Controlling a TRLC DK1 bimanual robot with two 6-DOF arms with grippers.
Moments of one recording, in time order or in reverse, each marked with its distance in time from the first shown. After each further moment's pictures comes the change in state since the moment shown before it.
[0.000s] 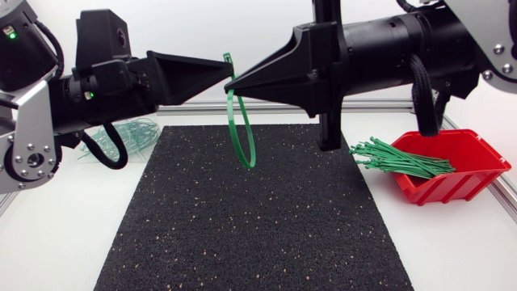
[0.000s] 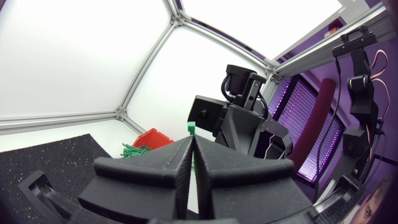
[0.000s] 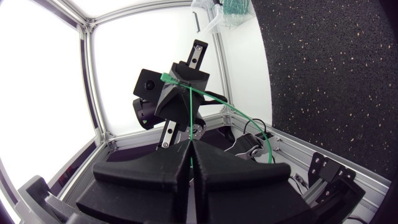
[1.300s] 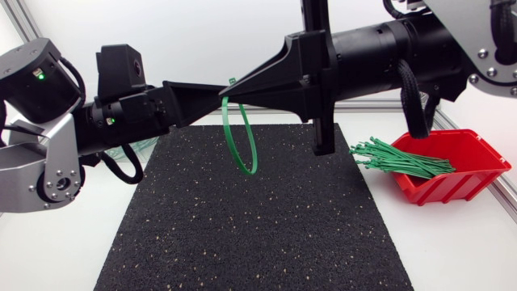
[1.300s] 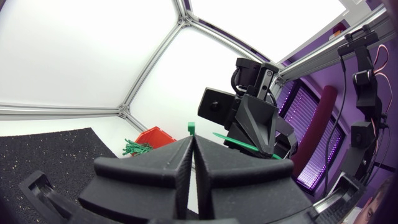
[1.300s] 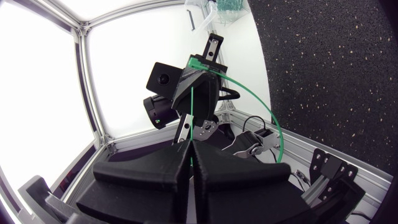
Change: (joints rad) left arm -0.018 0.061 -0.102 0.189 -0.050 -0.056; right arm 0.014 0.024 -0.002 0.005 0.000 0.025
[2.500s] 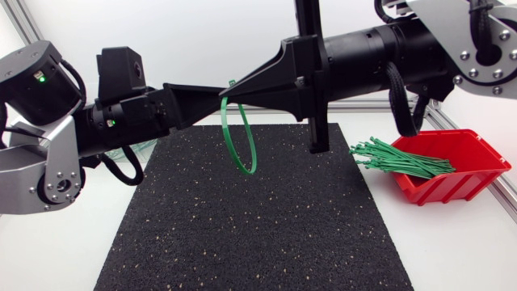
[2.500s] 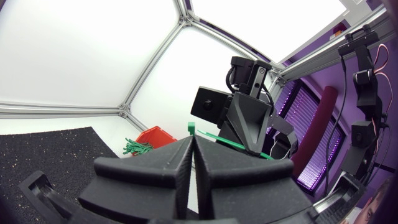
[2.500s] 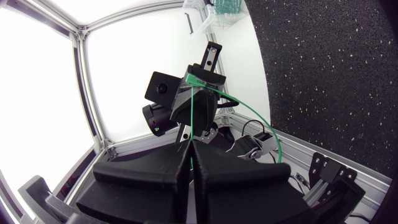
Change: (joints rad) left arm -0.001 0.000 -0.008 0.004 -0.003 0.000; right arm -0.015 0.031 0.005 0.019 0.000 0.000
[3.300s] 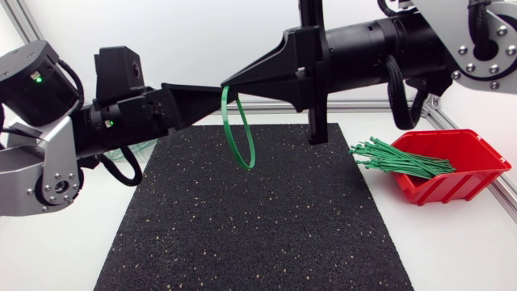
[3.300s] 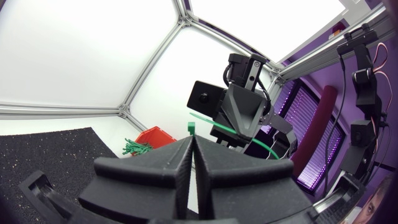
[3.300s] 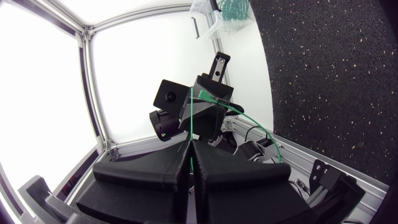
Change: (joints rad) left arm -0.001 -0.008 -0.005 0.000 0.000 0.000; right arm -0.019 0.011 0.014 0.035 0.000 0.000
